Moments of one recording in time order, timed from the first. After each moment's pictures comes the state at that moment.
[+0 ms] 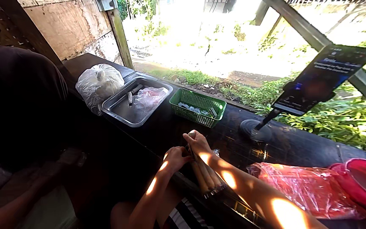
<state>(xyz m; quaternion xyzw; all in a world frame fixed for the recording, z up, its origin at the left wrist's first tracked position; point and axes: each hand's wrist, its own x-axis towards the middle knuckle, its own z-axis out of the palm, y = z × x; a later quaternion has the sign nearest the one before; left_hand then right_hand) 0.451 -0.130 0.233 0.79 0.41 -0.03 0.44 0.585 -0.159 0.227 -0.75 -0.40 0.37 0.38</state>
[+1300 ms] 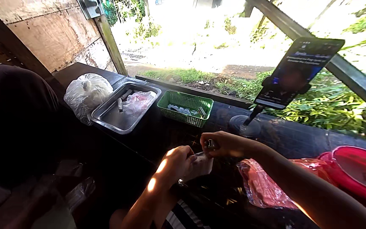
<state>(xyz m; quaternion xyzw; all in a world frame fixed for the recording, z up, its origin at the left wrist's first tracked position) 0.464 -0.171 0.311 0.87 0.32 0.00 0.38 0.685 -0.223 0.316 -0.56 -0.71 0.40 0.17</state>
